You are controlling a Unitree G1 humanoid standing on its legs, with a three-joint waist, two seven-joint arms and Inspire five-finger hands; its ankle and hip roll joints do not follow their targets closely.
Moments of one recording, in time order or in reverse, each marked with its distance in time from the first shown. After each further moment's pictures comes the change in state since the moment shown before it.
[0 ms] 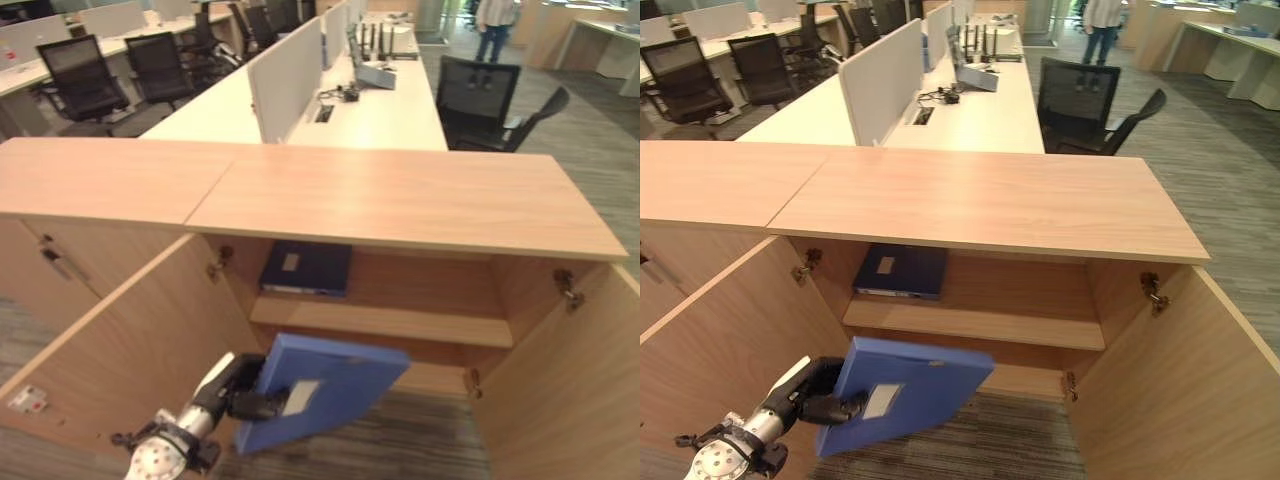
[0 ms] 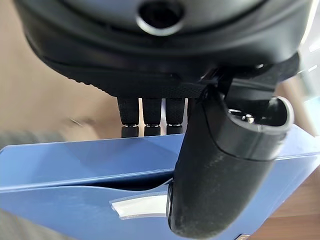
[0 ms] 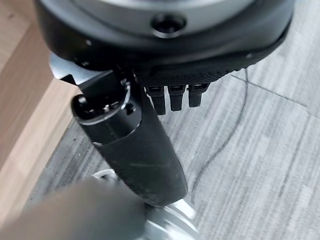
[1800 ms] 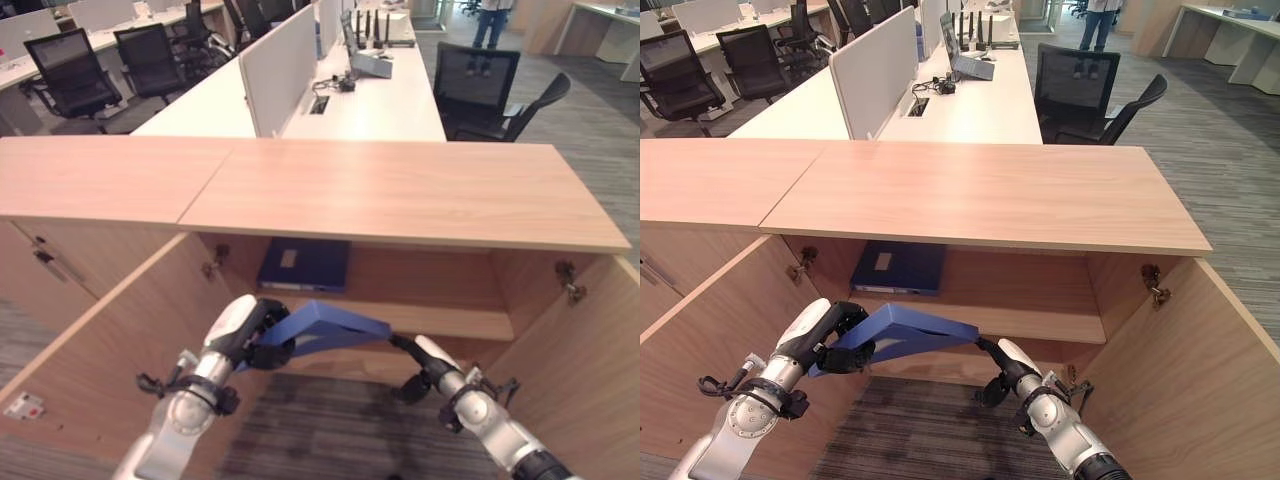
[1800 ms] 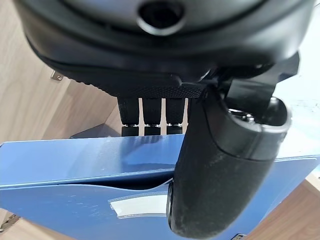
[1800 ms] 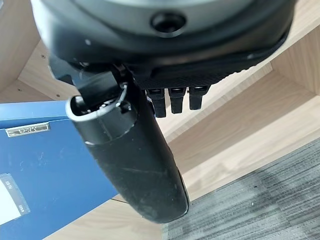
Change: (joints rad) left arm -0.287 -0.066 -0.076 -0.049 0.347 -0.080 0.117; right arm -0.144 -0.151 0.152 -0.778 -0.253 -0.068 -0.003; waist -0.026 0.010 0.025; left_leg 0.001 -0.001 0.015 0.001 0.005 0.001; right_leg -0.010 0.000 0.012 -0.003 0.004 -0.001
